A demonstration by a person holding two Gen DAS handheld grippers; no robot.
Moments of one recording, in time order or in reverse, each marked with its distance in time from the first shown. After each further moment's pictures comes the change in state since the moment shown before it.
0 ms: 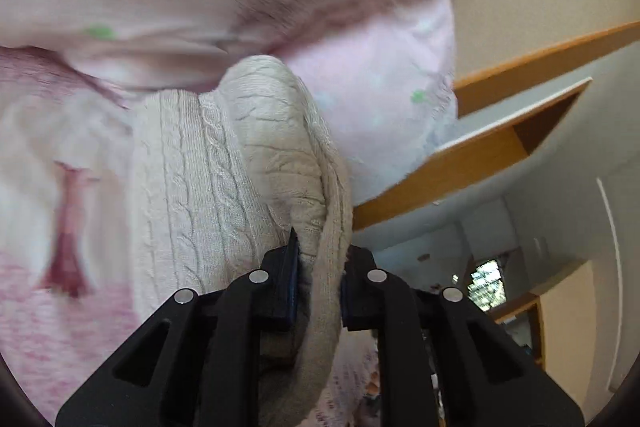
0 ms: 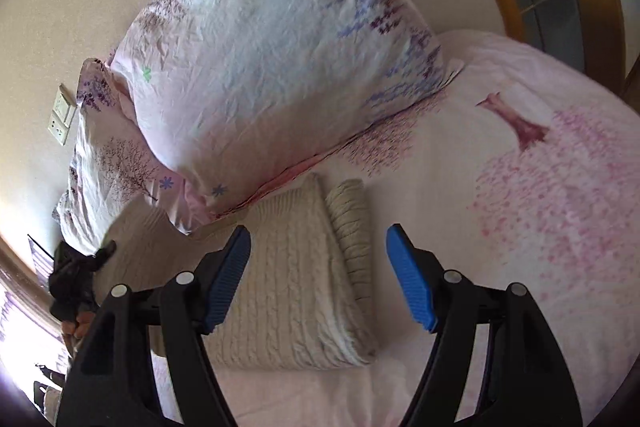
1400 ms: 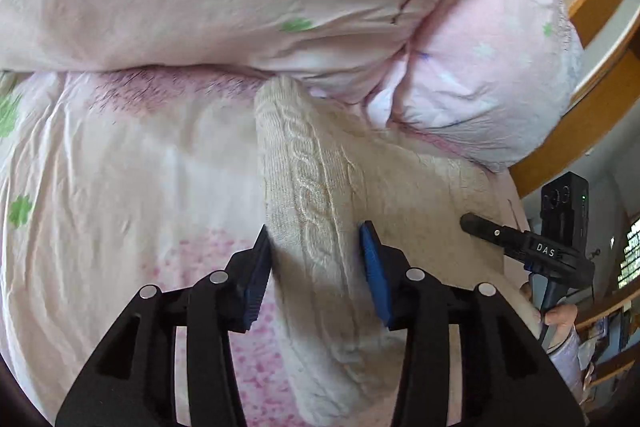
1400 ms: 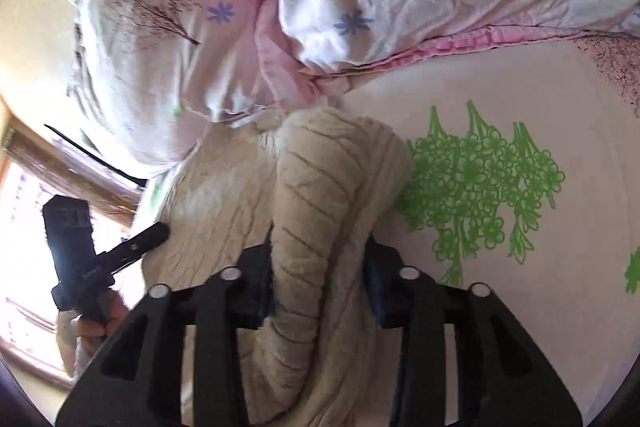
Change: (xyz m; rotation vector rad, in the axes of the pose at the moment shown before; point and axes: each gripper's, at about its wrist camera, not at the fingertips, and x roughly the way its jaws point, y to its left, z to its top) left arm -0.092 0.057 -0.040 0.182 -0.026 0.684; right arm 0.183 0.131 -0.059 -0.215 0.501 0.179
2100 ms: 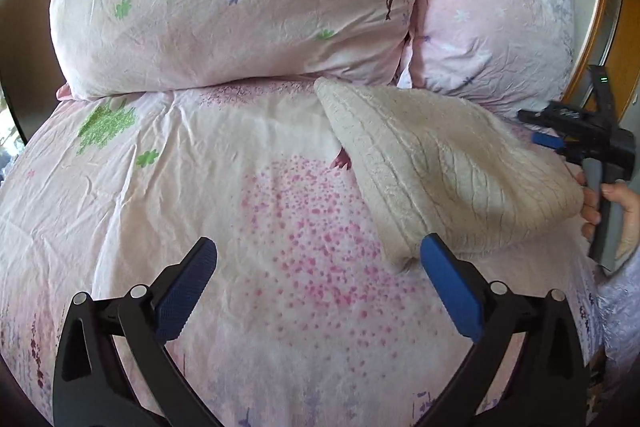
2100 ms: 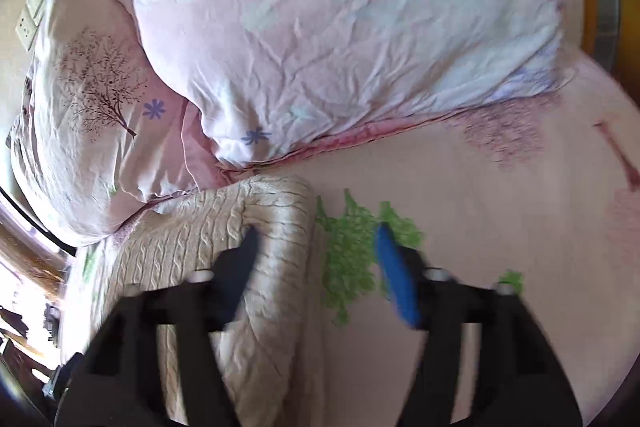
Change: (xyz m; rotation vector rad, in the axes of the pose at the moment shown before) left arm -0.051 -0.042 -0.089 0.198 -0.140 0.349; right arm -0.077 0.000 -0.020 0.022 -0.321 -0.347
